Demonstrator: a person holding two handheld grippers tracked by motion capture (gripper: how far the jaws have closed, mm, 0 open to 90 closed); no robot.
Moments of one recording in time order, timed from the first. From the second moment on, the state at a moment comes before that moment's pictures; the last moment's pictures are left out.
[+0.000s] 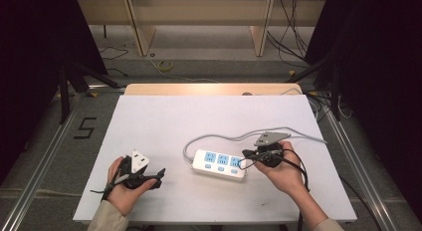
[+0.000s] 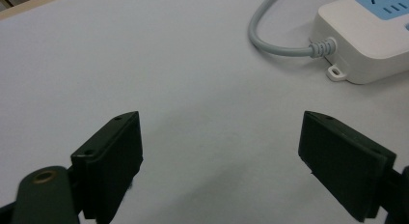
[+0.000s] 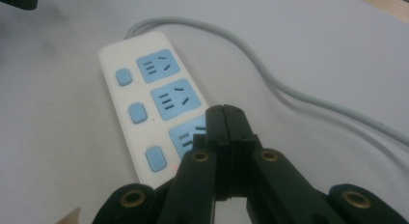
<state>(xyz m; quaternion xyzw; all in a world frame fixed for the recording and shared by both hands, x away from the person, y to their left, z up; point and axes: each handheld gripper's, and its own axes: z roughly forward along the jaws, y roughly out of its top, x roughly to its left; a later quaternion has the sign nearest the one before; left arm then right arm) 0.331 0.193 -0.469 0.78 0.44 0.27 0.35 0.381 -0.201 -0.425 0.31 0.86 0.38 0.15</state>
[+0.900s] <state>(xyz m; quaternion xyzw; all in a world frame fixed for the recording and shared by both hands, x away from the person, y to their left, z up) 0.331 0.193 -0.469 0.78 0.44 0.27 0.35 0.383 -0.188 -0.424 0.29 0.87 0.37 0.13</state>
